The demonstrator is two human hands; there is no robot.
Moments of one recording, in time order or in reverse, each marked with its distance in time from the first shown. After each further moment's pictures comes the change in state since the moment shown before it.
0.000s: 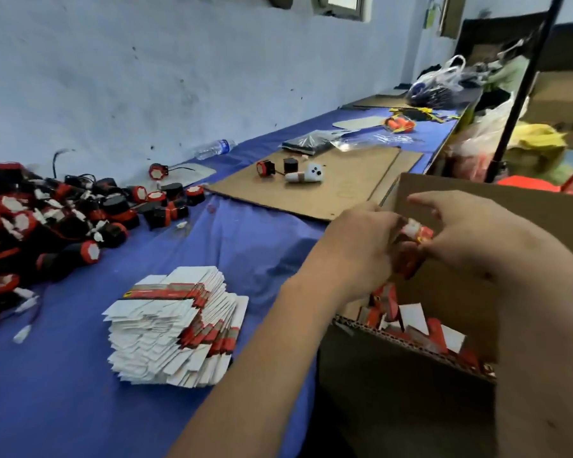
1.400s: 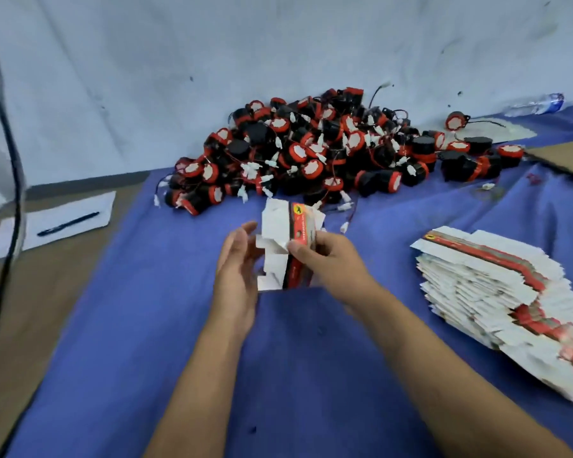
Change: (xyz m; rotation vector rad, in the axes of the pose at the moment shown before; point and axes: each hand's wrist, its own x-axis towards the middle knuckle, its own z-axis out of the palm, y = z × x) left_hand -0.433 -0.177 -0.180 -0.799 1.460 -0.783; right_hand -0.146 -0.380 0.316 1.051 -0.867 -0.779
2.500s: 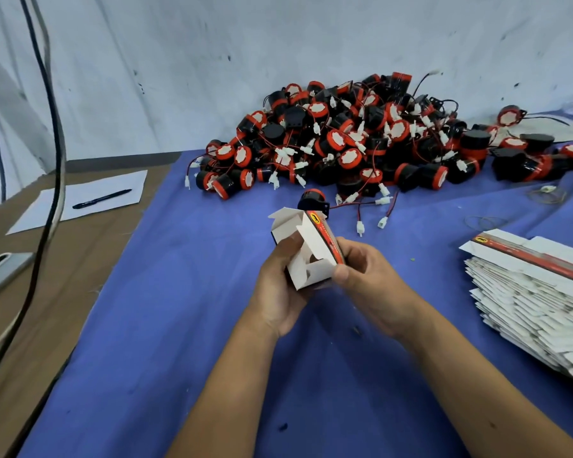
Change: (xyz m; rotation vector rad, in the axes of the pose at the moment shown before) left_hand -0.011 -0.005 -0.013 0.076 -0.259 -0.152; right_hand -0.012 0.015 0.012 0.367 -0.401 -0.140
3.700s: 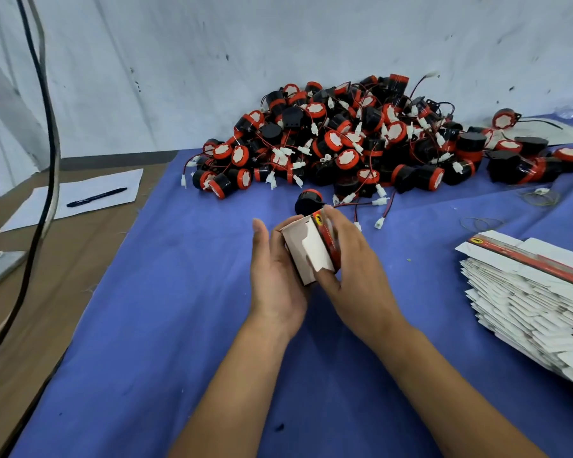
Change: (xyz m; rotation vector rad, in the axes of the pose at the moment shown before) left_hand 0.003 0.001 0.014 -0.250 0.138 0.004; right_hand 0.002 0.016 0.008 -0.981 0.339 -0.214
